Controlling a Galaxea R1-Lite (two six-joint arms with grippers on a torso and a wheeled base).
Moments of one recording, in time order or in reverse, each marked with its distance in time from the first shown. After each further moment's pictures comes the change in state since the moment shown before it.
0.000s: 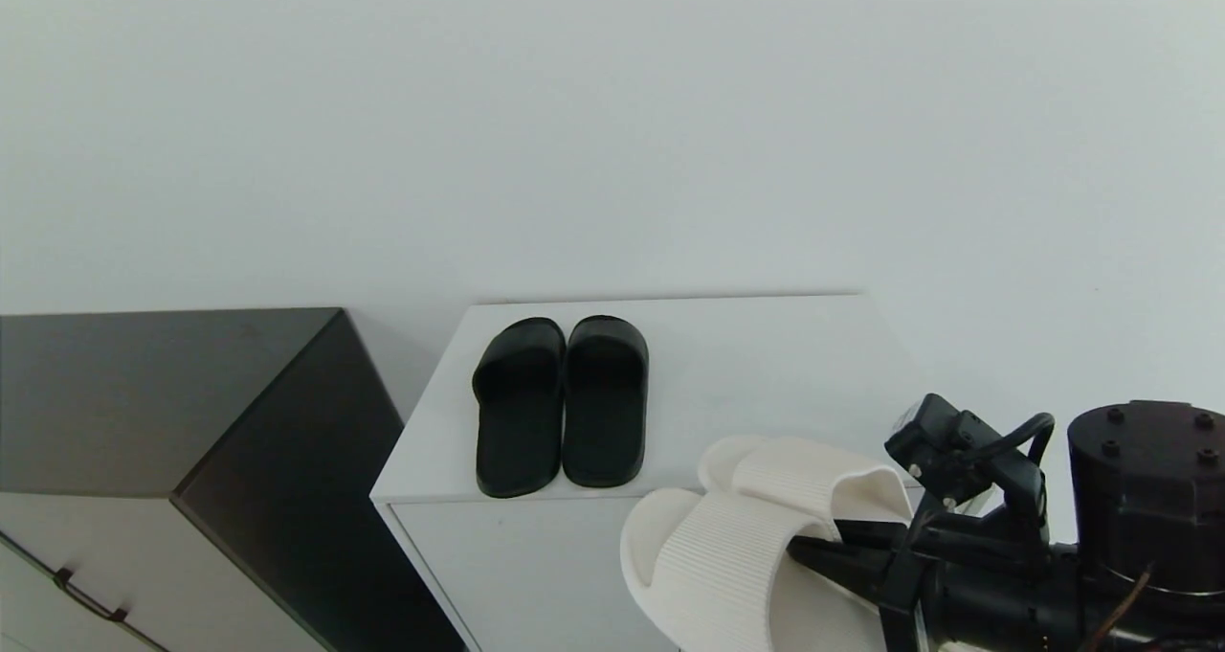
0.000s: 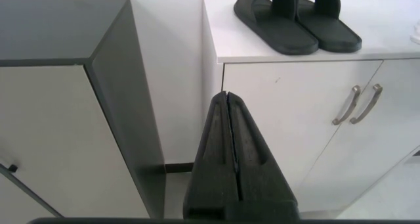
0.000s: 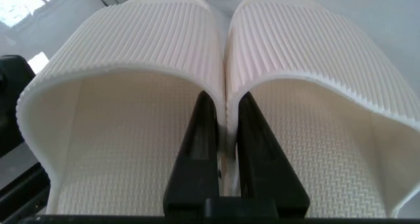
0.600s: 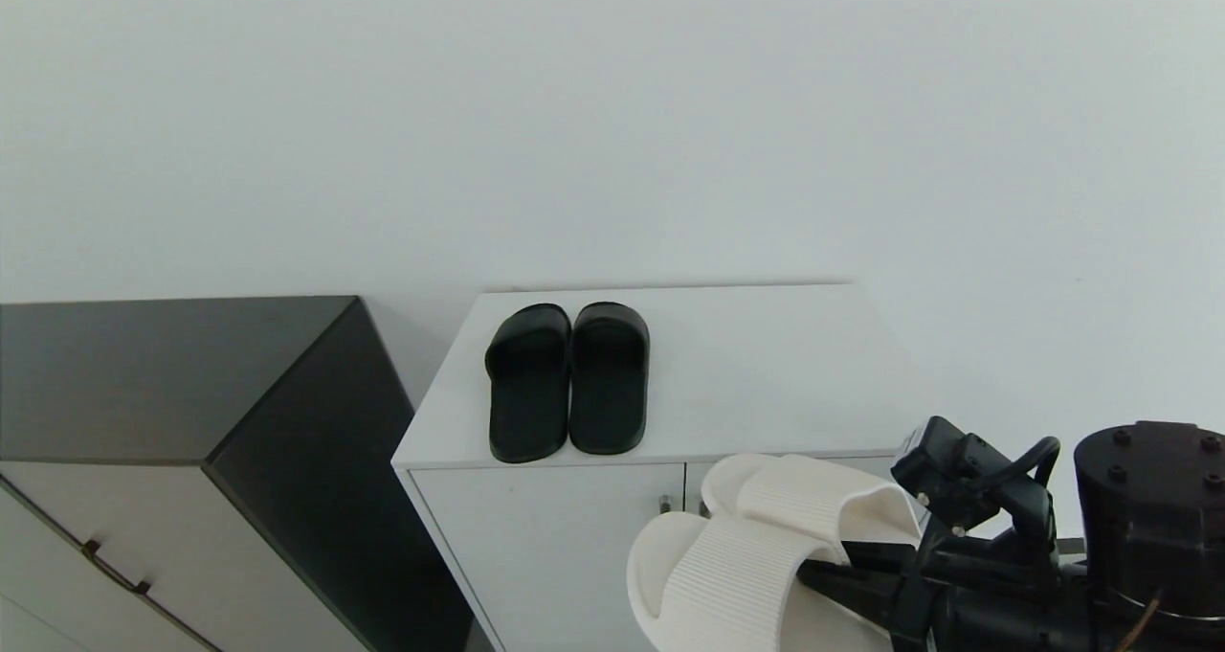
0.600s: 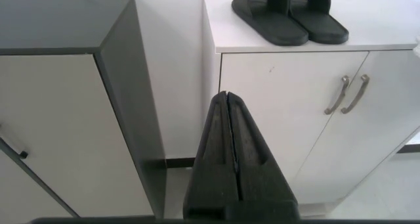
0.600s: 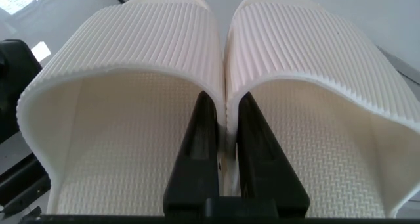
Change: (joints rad) left arm 0.000 0.000 0.000 0.000 0.000 -0.001; right arm 0.006 -0.011 0.038 -0.001 0.013 -0.006
